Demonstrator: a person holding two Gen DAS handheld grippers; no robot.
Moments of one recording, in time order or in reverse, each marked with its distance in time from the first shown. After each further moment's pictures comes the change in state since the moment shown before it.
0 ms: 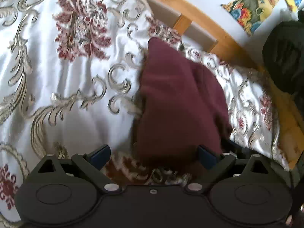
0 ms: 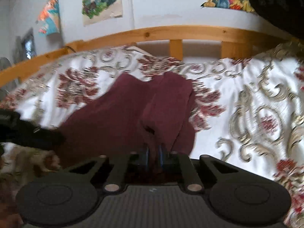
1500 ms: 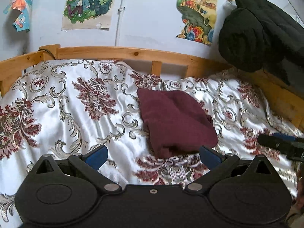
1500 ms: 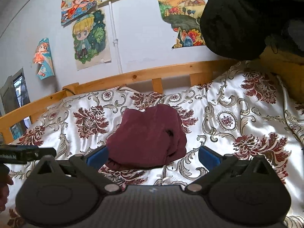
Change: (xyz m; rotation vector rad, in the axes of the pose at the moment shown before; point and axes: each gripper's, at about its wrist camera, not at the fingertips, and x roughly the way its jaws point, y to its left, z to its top) left arm -0.153 -0.033 -0.073 0.412 -0.298 0.113; right arm -0.180 0.068 -0.038 0.173 -0.209 -0.108
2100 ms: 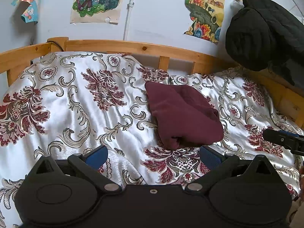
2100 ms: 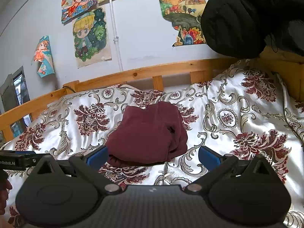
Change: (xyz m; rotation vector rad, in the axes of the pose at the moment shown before) left arm -0.006 0.013 -0.013 -0.036 0.015 0.023; right arm 0.000 0.003 -0.006 0.004 0.015 -0.003
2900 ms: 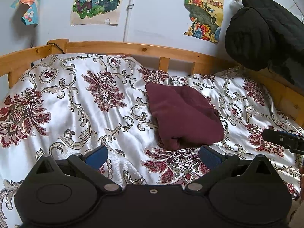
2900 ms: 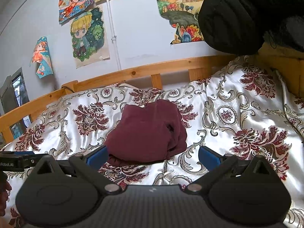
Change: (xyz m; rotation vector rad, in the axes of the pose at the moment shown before) left arm -0.001 0.000 0.000 0.009 -0.006 0.003; right arm 0.002 -0.003 -0.001 0.016 0.009 0.000
